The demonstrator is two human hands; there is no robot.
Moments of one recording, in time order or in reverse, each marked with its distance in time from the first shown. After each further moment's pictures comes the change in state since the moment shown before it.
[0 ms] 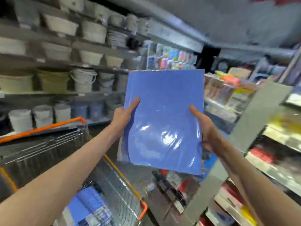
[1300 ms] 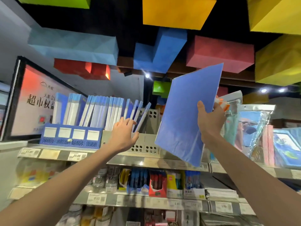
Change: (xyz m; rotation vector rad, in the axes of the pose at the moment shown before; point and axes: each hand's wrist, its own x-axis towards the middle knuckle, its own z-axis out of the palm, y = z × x) left_hand -0.409 0.100 0.795 0.662 -0.541 1.298; right_hand -0.524 -0.379 -0.561 -0.624 1.577 -0.969
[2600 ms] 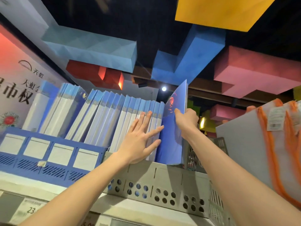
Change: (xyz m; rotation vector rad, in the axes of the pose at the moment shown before) left_hand 0.182 -0.196 0.202 0.083 0.264 0.302; right_hand 0.085 0.176 0.364 -0.214 -0.291 0.078
